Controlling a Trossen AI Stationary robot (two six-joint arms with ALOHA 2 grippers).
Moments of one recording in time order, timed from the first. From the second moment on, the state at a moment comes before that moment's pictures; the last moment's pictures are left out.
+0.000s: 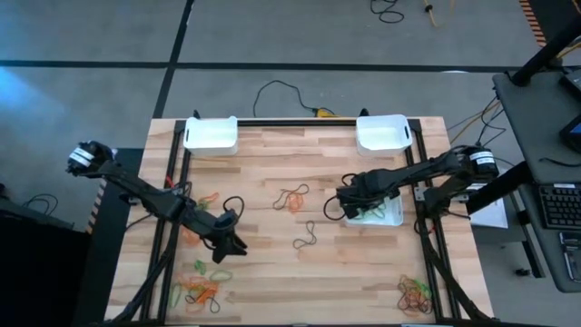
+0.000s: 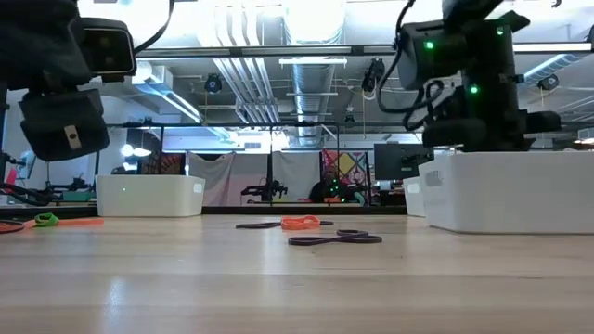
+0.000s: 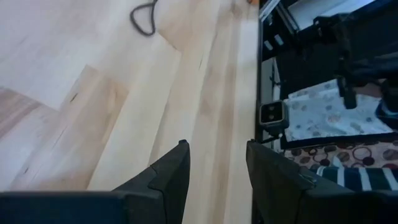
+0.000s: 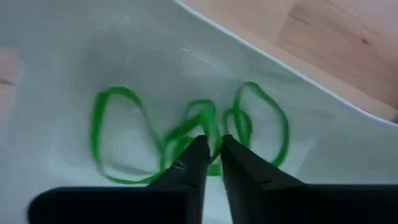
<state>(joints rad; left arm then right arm) -0.46 1.08 0.37 0.21 -0.01 -1.03 0.02 1.57 0.93 -1.05 0.12 1.21</state>
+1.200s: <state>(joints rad) -0.43 1.07 0.64 -0.39 -0.15 -0.77 0.72 1.64 1.39 -1.08 0.10 1.28</state>
